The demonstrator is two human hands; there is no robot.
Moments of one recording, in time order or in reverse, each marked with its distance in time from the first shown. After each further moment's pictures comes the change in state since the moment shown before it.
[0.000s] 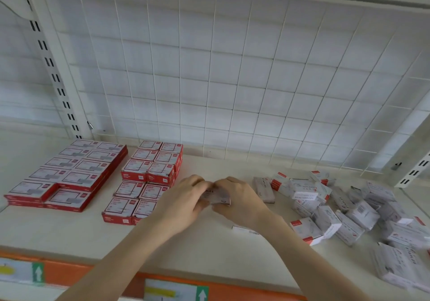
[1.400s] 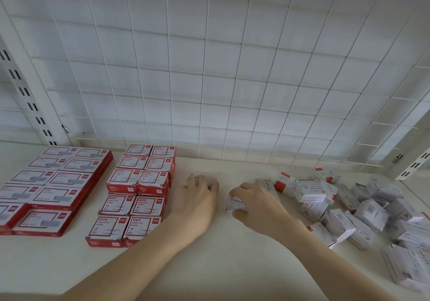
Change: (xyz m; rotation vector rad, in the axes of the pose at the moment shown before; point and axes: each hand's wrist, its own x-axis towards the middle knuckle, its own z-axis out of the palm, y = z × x) left_hand 0.047 -0.001 0.032 0.362 -0.271 -0.104; right_hand 0.004 0.024 -0.008 -0.256 -0.164 0.204
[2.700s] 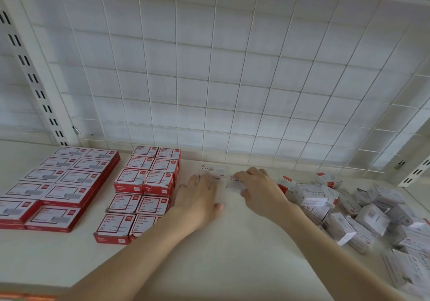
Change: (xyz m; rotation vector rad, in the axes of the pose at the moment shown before) left_hand 0.005 -0.008 -0.001 -0.084 -0.070 -0.016; right_hand 0.023 0.008 -0.011 -0.069 0.102 0.014
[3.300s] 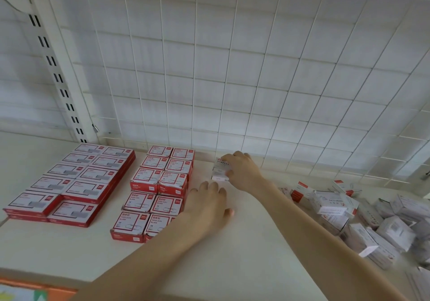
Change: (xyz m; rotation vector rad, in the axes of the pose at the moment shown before) left_hand -0.010 -0.002 -0.007 0.025 -0.043 -0.019; right_hand 0.076 -0.034 0.009 0.140 -0.011 -0.004
